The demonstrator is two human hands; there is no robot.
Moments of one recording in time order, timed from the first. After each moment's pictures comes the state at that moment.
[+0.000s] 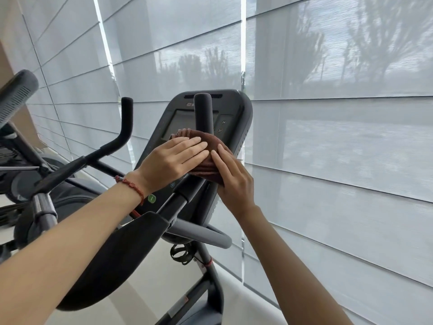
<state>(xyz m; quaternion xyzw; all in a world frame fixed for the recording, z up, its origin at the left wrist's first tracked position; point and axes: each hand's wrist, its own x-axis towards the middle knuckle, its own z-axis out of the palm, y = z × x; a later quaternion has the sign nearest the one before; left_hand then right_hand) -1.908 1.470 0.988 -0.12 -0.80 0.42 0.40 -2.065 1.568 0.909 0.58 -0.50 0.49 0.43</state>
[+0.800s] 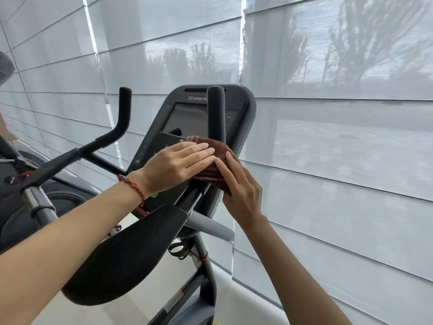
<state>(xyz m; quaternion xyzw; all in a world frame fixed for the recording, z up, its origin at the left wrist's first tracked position) -1.889 1.455 0.973 -0.18 -0.82 0.38 0.38 -2.030 1.583 0.894 0.53 -0.54 0.44 0.49</state>
